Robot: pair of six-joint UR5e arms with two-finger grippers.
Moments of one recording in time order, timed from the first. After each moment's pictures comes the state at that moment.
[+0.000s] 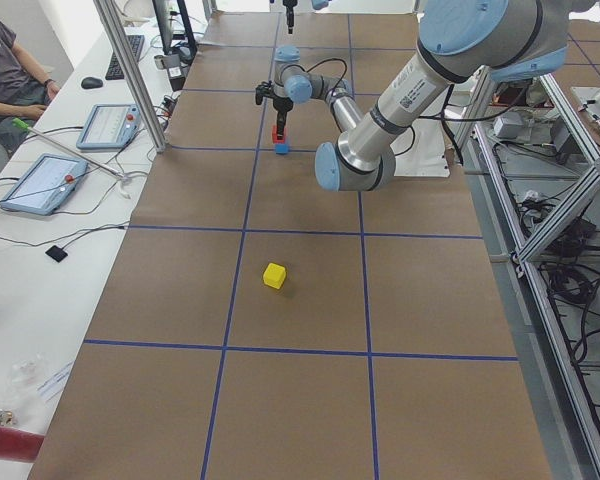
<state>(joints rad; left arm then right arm) -0.54 -2.58 -1.33 -1.59 -1.82 -1.16 1.34 -1.59 1.58 -1.27 2.30 0.22</state>
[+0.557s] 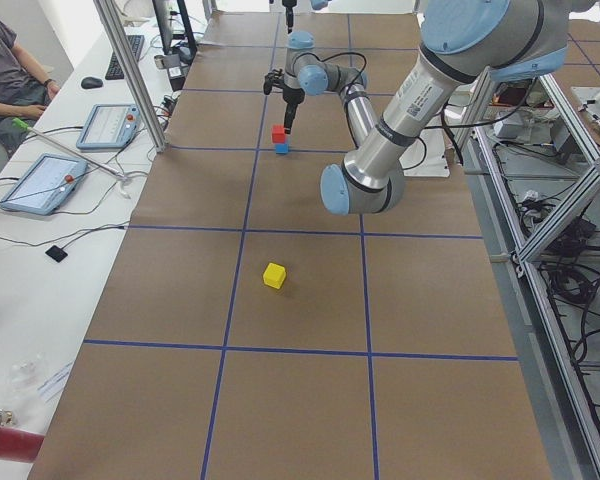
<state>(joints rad) -0.59 -2.30 -1.85 -1.36 -1.83 -0.97 1.34 -1.58 1.56 -1.27 2.30 0.22</state>
